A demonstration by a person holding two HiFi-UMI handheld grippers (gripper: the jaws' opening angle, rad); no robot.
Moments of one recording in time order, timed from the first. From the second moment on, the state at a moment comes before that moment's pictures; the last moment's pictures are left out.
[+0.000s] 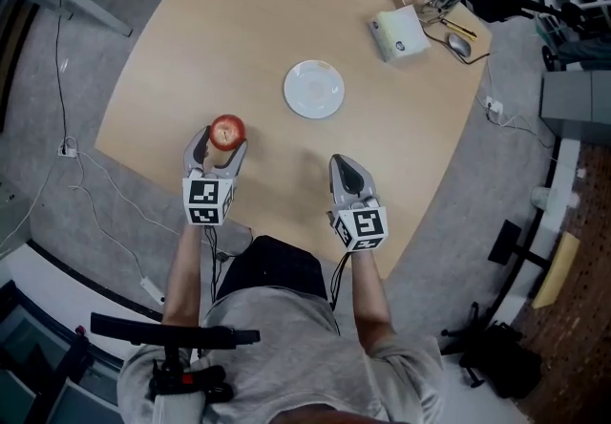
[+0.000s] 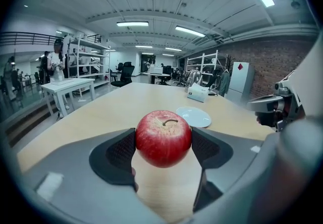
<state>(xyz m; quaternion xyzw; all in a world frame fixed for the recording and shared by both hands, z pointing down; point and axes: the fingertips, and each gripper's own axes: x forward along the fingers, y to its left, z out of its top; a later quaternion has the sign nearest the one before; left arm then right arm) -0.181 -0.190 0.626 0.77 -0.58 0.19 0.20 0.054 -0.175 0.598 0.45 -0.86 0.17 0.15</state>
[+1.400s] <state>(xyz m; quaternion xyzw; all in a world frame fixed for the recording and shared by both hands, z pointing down) -0.036 -0.266 0.607 0.85 -0.47 0.19 0.15 0.185 -0.158 0.594 0.57 -0.79 0.20 0.14</state>
